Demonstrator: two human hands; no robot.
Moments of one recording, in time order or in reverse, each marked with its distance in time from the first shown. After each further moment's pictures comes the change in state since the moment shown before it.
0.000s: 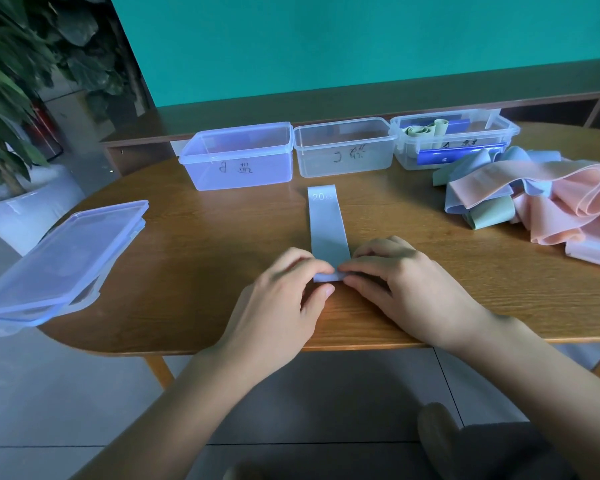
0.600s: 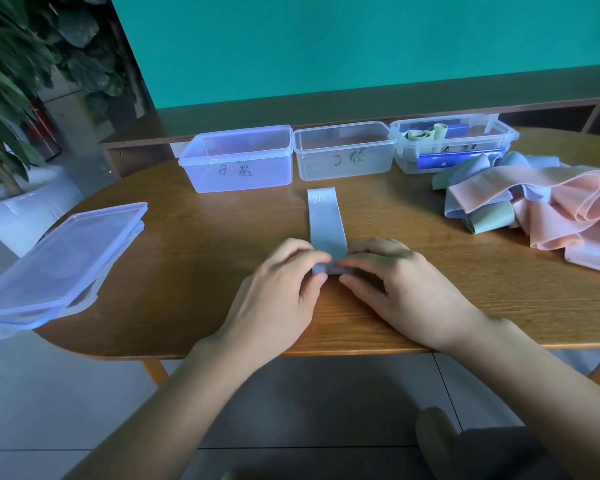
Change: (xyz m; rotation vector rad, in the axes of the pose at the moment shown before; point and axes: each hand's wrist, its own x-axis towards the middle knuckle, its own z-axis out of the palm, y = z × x) left_hand 0.015 -0.009 0.003 -0.010 0.019 0.003; right_hand 0.005 -0.001 0.000 0.032 0.024 -0.021
